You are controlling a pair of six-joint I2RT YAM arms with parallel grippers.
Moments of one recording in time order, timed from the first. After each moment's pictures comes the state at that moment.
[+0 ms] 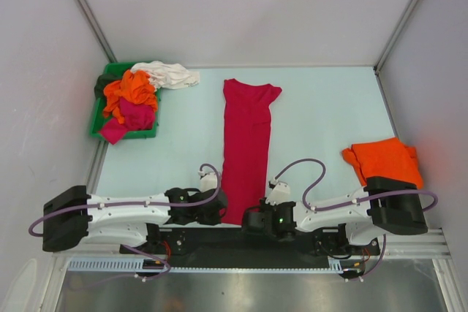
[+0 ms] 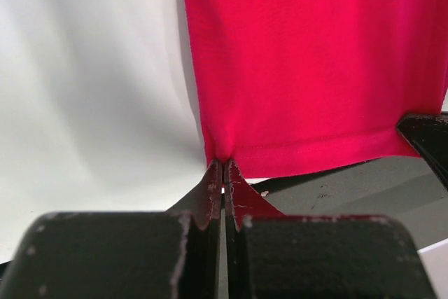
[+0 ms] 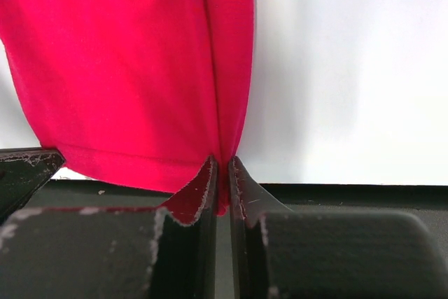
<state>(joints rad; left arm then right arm) -1.26 1.11 0.47 -0.49 -0.25 -1.10 1.51 1.46 0.71 -0.54 0.52 1.70</state>
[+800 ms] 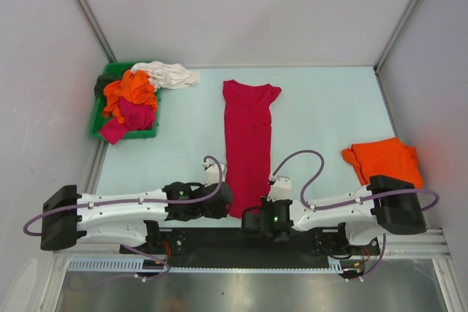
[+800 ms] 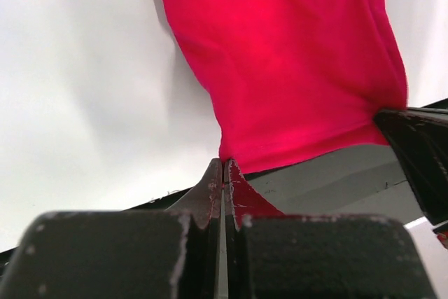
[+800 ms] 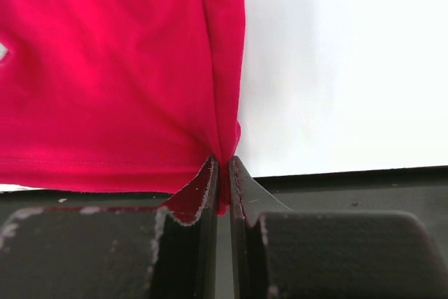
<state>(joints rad) -1.28 1.09 0.63 -0.60 -0.33 -1.07 1.54 1.48 0.84 -0.84 0.61 1.67</state>
